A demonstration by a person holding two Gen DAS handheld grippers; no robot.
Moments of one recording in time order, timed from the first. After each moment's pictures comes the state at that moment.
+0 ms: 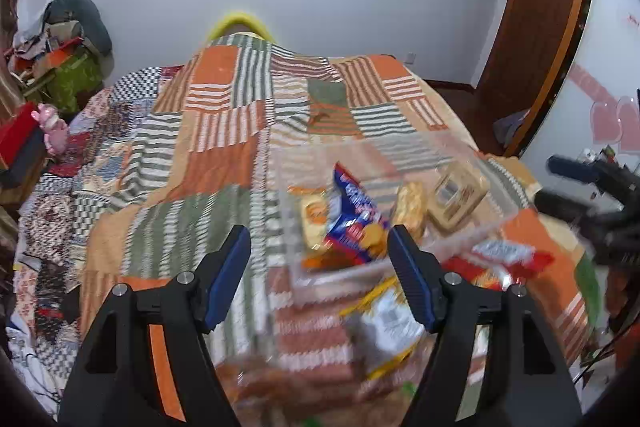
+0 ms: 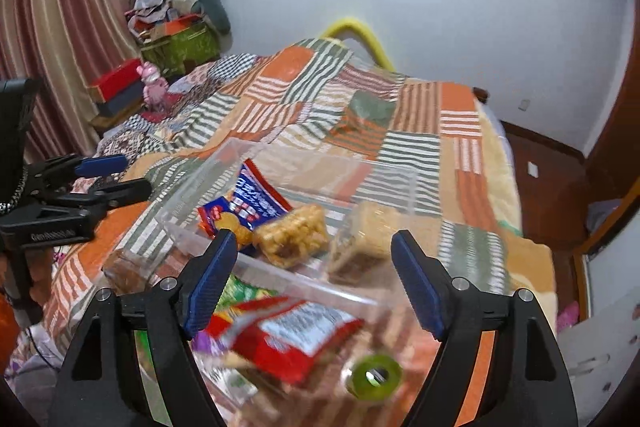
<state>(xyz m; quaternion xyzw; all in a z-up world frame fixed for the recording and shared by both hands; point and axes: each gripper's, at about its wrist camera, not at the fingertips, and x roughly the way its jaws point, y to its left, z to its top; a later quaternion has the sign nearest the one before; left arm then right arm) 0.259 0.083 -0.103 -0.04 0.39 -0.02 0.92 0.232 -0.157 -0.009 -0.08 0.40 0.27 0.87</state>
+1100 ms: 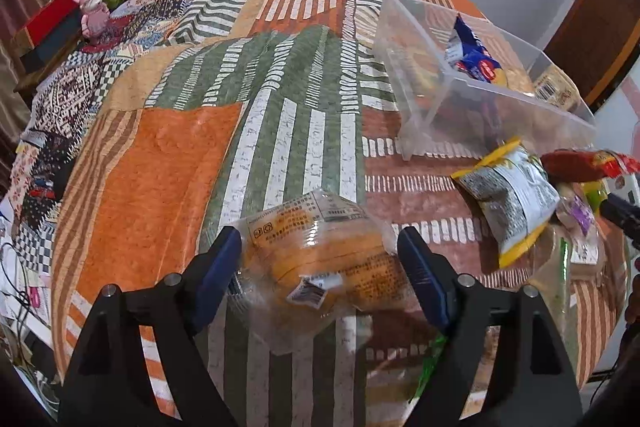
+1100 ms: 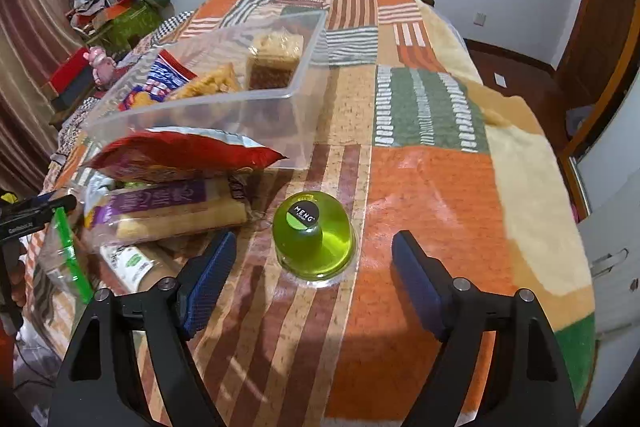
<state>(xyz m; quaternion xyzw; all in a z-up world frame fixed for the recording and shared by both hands) 0.211 0.140 -0.229 -0.12 0.49 0.06 0.86 0.202 -0.224 -0.100 -0.03 0.50 0.18 0.85</state>
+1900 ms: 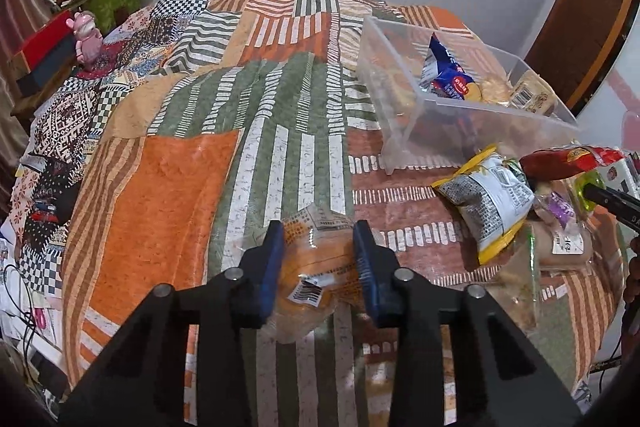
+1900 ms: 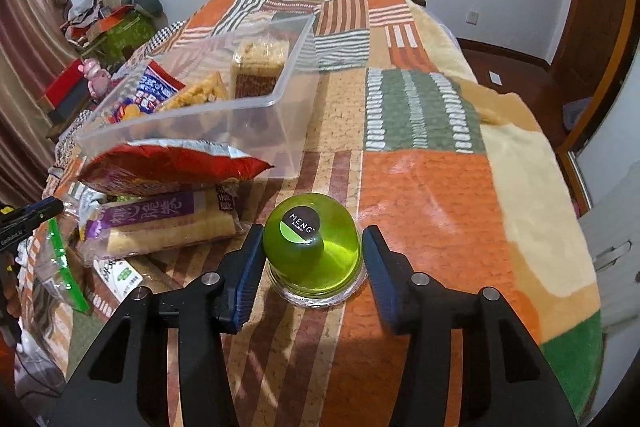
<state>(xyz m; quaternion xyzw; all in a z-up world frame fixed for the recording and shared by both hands) 0.198 0.135 -0.206 -0.10 0.46 0.04 0.88 0.191 -0.233 -0.089 -0.02 0.49 0.17 0.86</state>
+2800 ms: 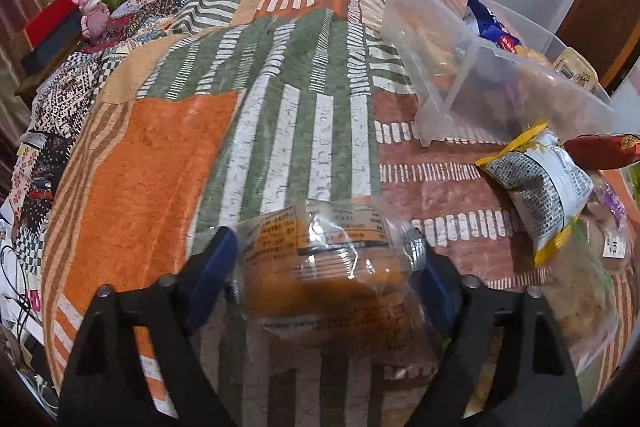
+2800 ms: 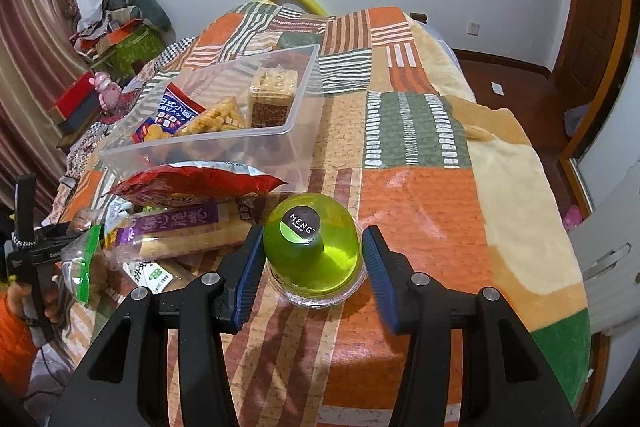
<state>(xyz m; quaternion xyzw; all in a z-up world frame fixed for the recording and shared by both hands) 0.216 0.135 -0.251 -0.10 0.49 0.07 0.86 0.189 -0.235 -0.071 0.00 0.47 0.18 0.87</state>
